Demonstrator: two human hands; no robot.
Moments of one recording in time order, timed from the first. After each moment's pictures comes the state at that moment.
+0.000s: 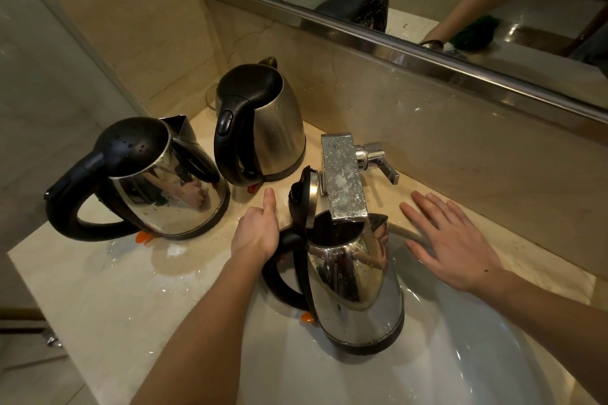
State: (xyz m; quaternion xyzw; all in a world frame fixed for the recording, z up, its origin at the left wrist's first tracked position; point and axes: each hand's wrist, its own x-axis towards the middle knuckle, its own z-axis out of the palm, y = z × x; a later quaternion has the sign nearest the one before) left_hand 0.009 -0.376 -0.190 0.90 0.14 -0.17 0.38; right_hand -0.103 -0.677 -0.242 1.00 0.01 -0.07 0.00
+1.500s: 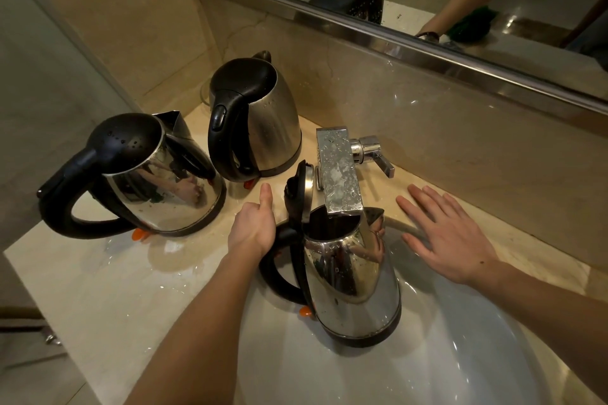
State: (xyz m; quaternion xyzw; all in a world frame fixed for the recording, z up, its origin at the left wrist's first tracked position) left_hand 0.009 -0.376 -0.192 0.89 0.15 -0.17 0.39; right_hand -0.103 -0.673 -0.234 1.00 0.00 -0.08 0.00
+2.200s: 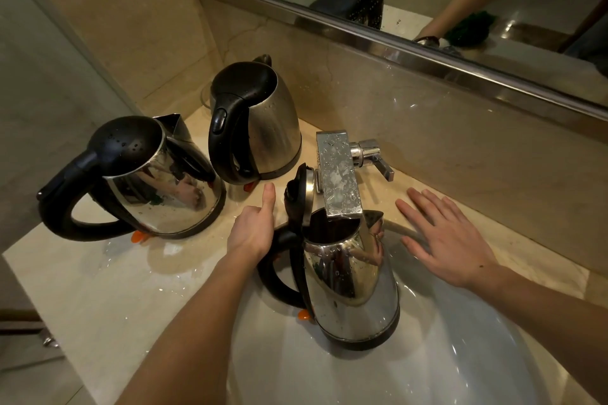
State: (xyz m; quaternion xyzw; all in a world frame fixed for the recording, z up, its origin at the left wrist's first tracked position) left_hand 0.009 -0.371 -0.192 0.89 0.11 -0.18 0.40; right_hand -0.103 -0.674 -0.235 1.00 0.01 -0.09 0.00
